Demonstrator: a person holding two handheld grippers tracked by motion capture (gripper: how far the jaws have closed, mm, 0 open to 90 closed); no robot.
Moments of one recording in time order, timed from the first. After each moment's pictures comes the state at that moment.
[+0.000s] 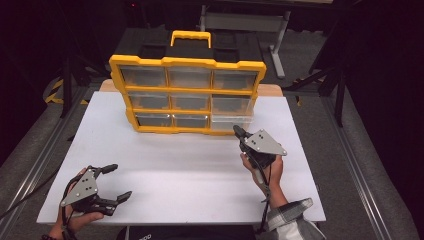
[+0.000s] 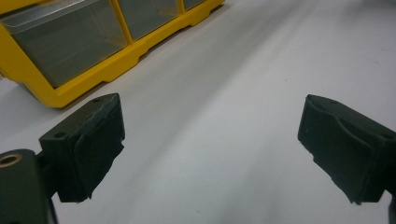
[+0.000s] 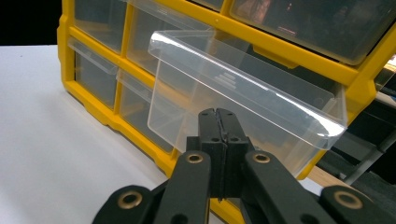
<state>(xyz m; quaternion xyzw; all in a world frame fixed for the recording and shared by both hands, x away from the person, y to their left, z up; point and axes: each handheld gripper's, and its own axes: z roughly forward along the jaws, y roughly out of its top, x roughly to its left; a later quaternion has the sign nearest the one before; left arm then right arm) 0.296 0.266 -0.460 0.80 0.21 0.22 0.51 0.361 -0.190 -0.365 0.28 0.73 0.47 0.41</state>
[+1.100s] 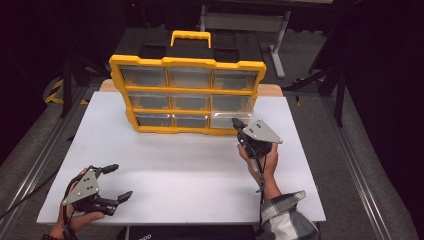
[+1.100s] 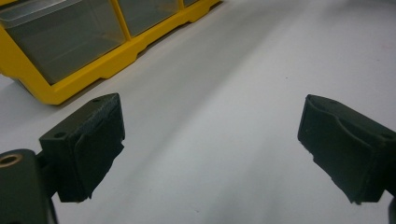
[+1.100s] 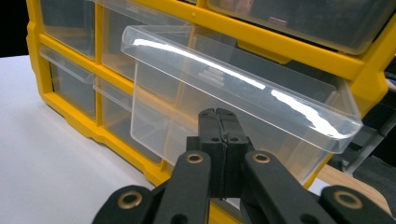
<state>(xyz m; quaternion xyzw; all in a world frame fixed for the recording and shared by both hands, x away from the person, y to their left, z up) 0.298 0.265 -0.461 0.81 0.21 0.22 0.51 0.387 -0.185 -0.366 0.31 0.71 0.48 0.41</state>
